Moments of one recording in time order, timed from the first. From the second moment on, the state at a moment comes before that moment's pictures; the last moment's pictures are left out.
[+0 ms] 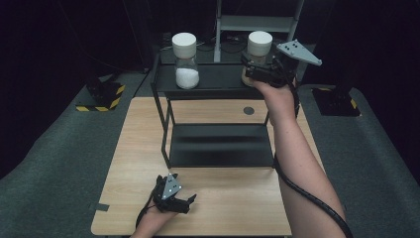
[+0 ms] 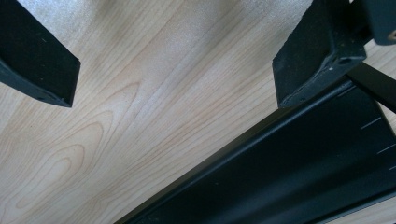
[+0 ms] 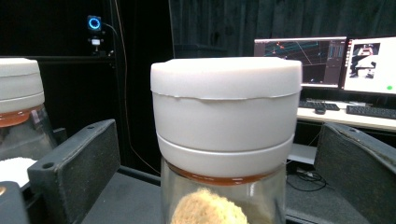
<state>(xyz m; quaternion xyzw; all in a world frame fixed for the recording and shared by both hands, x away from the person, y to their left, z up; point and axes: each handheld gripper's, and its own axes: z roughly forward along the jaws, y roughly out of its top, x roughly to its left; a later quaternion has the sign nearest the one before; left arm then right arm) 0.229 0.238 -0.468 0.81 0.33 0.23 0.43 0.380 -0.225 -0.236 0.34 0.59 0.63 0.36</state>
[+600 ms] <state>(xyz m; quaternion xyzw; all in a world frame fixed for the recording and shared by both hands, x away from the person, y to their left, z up) 0.228 0.236 -0.467 0.81 0.32 0.24 0.42 0.364 -0.234 -0.243 0.34 0.60 0.64 0.35</state>
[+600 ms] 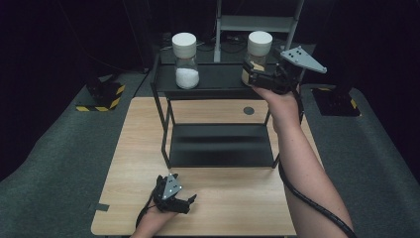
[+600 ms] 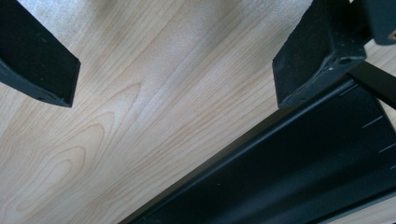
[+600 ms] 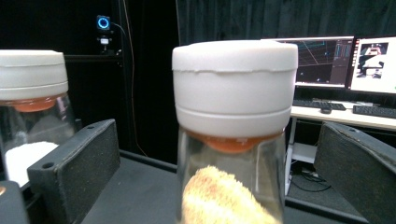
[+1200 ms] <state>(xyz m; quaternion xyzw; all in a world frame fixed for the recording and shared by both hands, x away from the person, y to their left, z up) 0.228 0.235 -0.467 0.81 0.32 0.24 0.42 0.333 -0.245 -0.258 0.33 0.61 0.63 0.35</state>
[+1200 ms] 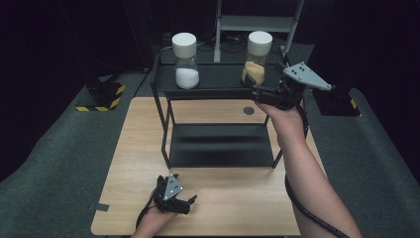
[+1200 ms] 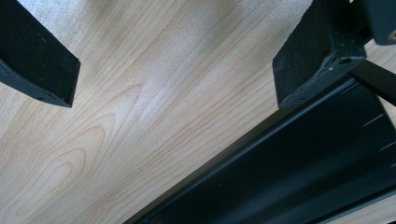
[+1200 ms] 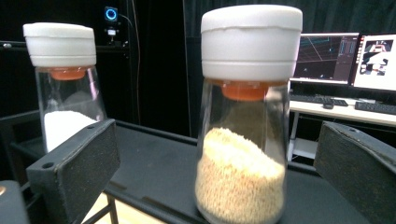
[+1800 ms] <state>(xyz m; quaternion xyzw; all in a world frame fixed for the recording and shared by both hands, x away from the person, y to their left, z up) 0.227 0.234 -0.467 0.82 0.32 0.24 0.42 0.313 -0.252 -0.281 0.31 0.64 0.61 0.36</state>
